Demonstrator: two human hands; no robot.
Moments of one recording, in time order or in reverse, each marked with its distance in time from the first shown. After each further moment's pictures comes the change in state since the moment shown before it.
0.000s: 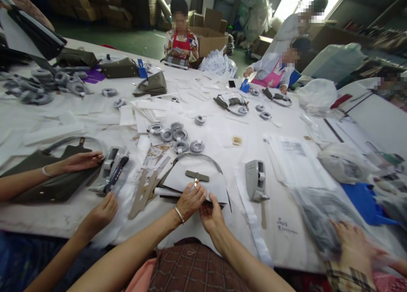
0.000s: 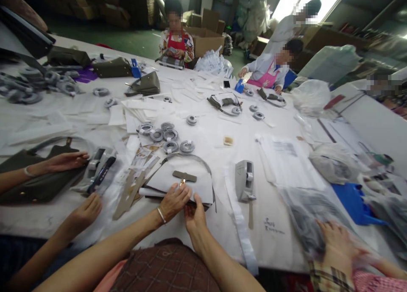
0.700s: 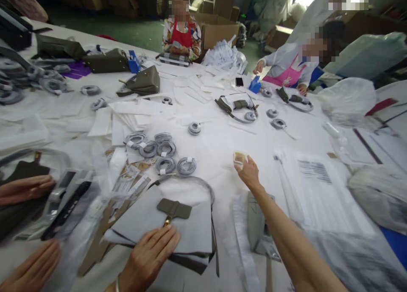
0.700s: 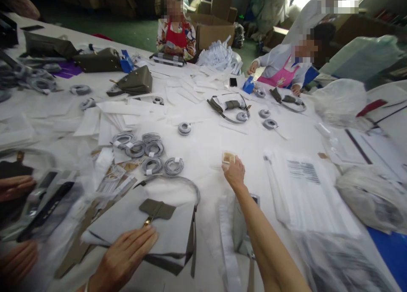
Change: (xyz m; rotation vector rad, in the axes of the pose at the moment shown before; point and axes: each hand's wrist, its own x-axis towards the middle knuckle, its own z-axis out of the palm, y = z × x) left_hand 0.009 -0.030 -0.028 -0.252 0.003 -0.281; right_hand 0.180 -0.302 0.095 -1.747 0.173 -1.036
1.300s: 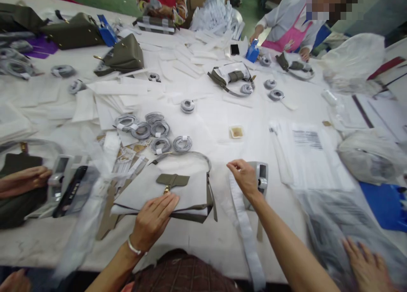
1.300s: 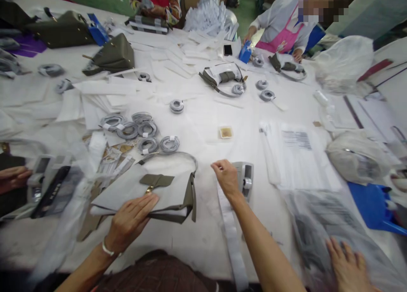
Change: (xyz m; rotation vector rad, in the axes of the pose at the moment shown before) left_hand 0.017 -0.003 -0.009 -0.020 -0.054 0.026; right_hand -0.126 -0.001 -0.019 0.375 -0.016 -0.116
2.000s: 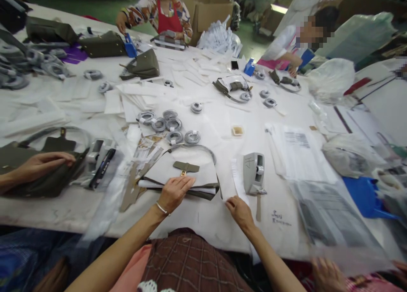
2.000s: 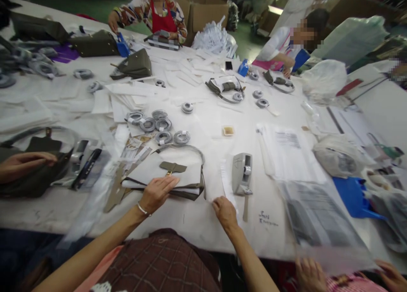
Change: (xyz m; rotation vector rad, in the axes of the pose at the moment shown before) left_hand -0.029 0.000 0.021 0.036 0.036 0.081; right_hand -0.190 0.024 0.031 -0.333 -0.352 0.061
